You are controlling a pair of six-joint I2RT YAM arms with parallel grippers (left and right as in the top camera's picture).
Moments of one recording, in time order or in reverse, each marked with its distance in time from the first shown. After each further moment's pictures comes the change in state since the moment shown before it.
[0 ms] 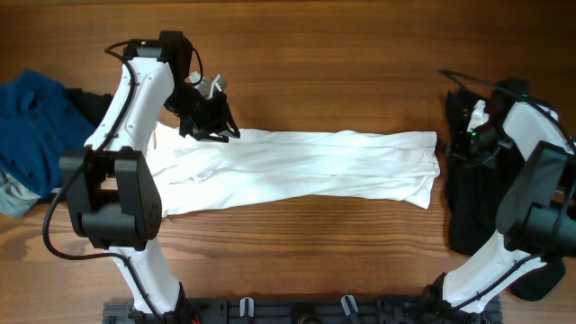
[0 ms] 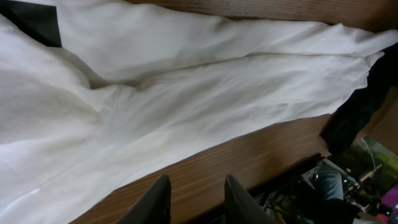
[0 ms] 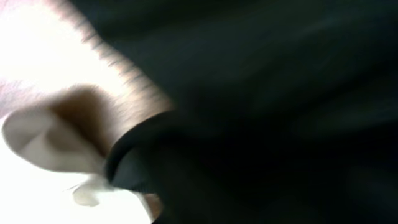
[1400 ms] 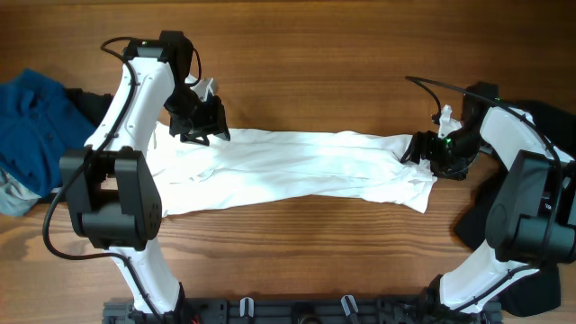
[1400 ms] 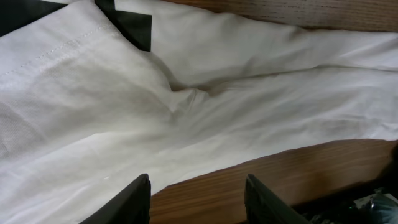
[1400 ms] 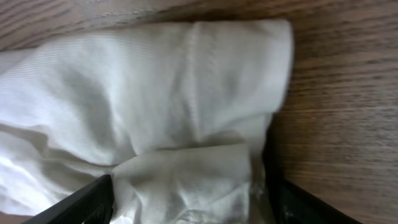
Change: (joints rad) left arm 0.000 0.000 0.000 0.002 -0.203 -0.013; right arm 0.150 -0.067 -0.094 -0.074 -0.173 -0.034
